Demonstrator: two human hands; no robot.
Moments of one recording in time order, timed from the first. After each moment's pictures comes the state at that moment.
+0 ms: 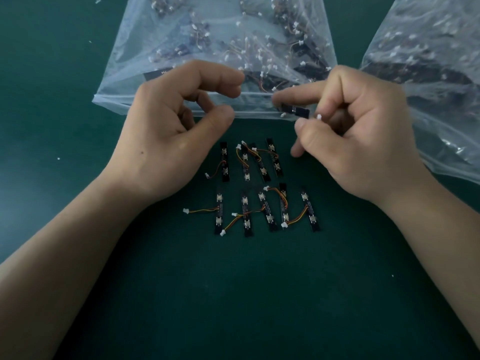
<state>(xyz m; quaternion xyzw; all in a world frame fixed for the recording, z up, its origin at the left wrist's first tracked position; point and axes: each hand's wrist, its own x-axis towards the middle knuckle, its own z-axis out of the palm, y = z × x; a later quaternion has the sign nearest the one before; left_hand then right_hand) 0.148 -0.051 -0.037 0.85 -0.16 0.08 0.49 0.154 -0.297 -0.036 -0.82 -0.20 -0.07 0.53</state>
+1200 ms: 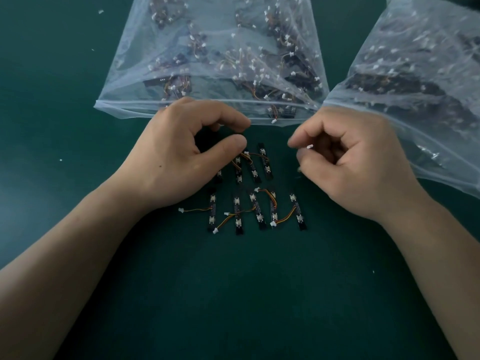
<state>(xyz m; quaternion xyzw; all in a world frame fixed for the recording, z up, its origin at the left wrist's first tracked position) 0.139 -0.059 -0.026 0.91 -0.16 0.02 0.38 0.138 -0.318 -0.038 -0.87 -0.23 -0.05 0.43</state>
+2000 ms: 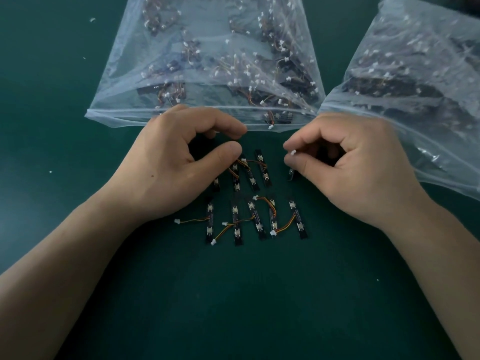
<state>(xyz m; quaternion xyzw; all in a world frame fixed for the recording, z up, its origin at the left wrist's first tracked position) 0.140 -0.057 -0.027 0.91 -0.17 0.02 0.38 0.138 -0.317 -0.033 -0.90 -0.21 -0.07 0.37</state>
